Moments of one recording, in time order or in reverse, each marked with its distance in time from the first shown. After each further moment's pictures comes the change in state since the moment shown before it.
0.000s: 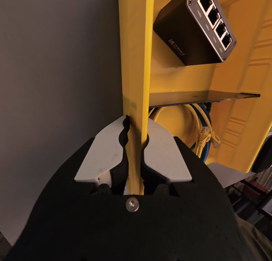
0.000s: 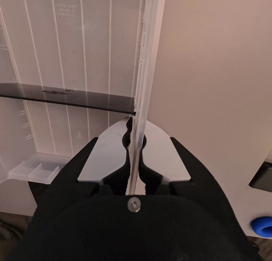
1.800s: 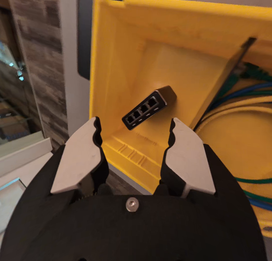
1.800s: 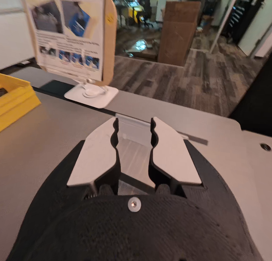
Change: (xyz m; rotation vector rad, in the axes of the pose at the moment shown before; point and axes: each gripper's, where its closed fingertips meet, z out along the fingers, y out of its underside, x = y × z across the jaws) left arm 0.103 -0.092 0.000 0.066 -0.544 1.442; right arm -0.106 -0.097 -0.181 1.075 -0.131 -0.298
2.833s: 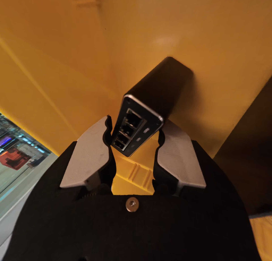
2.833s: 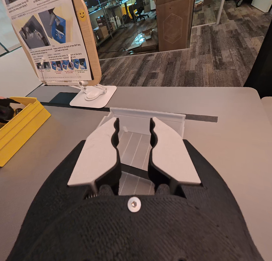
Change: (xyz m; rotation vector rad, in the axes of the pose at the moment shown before) left arm 0.005 0.032 0.083 -0.236 0.011 0.386; right arm 0.037 0.033 -0.008 -0.014 -0.023 0.247
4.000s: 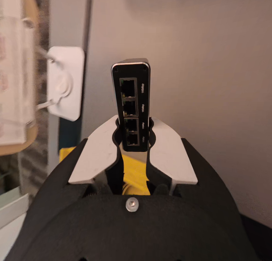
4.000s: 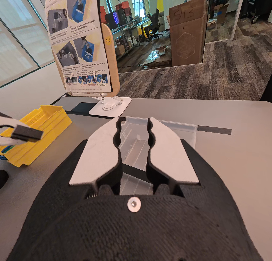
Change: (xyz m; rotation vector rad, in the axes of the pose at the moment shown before) left arm 0.044 -0.224 -0.240 0.568 0.052 -0.324; right arm -0.023 -0.020 -0.021 0.095 -0.103 0.014
